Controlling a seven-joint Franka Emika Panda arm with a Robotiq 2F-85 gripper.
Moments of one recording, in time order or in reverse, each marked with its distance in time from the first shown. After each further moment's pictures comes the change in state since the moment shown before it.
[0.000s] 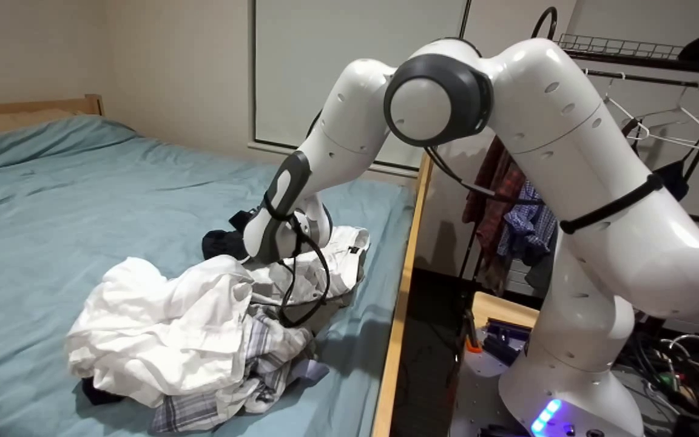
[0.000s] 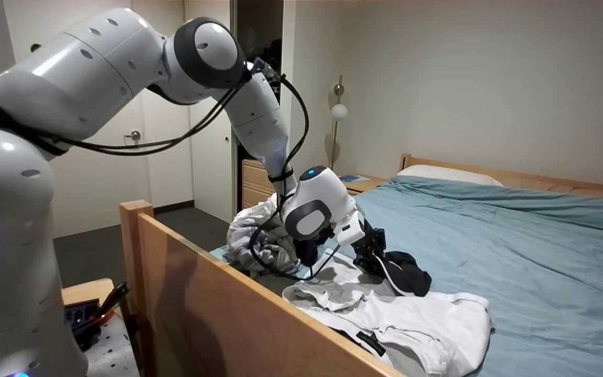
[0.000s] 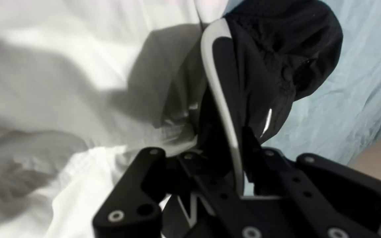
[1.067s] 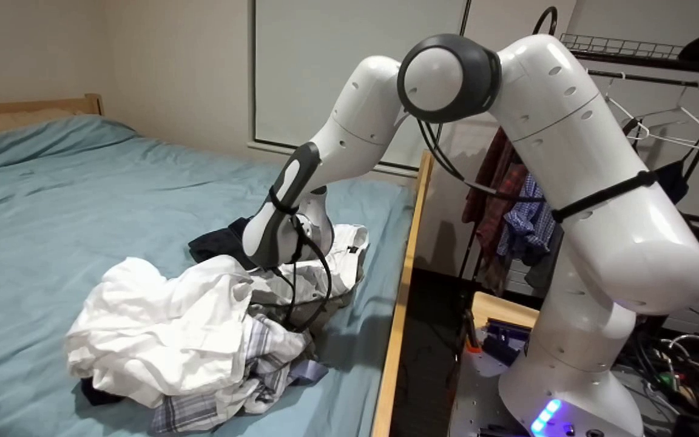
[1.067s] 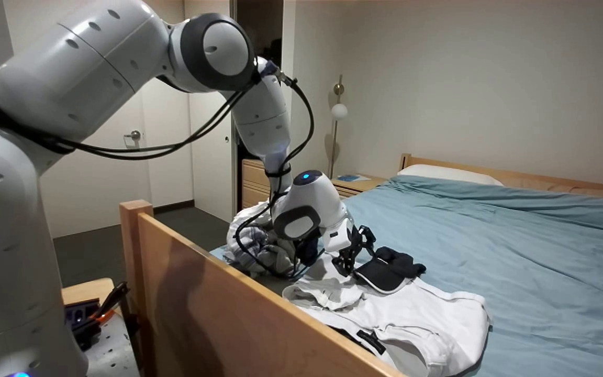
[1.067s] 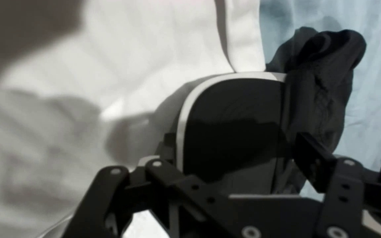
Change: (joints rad) arm -0.227 -0.043 0.299 -0.055 -0.009 0.057 -0.036
